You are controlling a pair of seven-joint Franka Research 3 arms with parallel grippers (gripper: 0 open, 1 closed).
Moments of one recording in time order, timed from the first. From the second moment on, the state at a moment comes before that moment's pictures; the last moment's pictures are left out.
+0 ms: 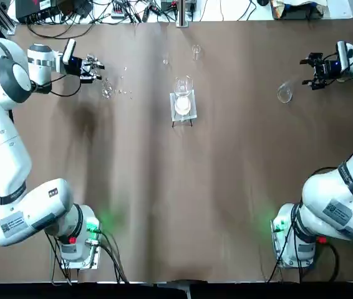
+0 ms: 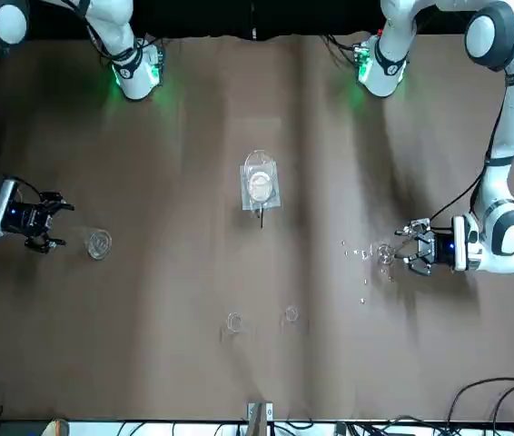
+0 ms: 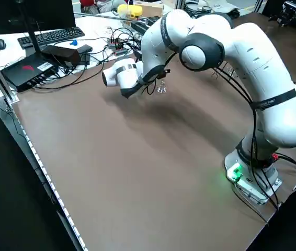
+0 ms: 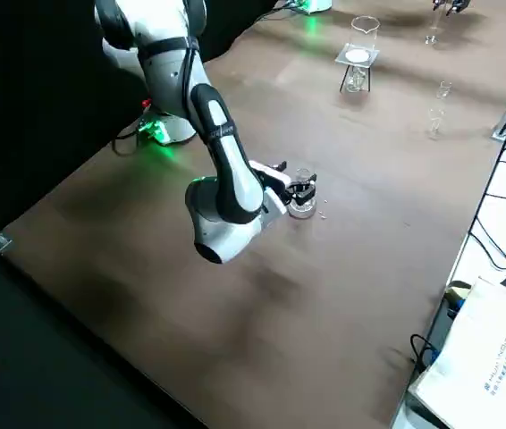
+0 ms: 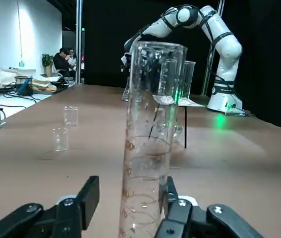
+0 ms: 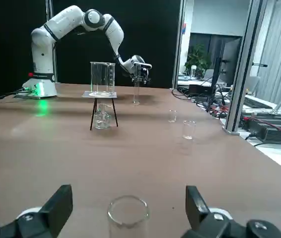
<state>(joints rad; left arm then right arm) 0.41 0.87 -0.12 -1.55 -1.07 1.45 2.37 -0.51 0.74 -0.13 -1.68 1.11 1.32 -2.64</state>
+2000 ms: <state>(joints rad) 0.28 0.66 -0.16 -1.53 -1.06 1.51 2.27 -0.50 0.83 -0.11 -1.67 1.14 1.32 -2.70</state>
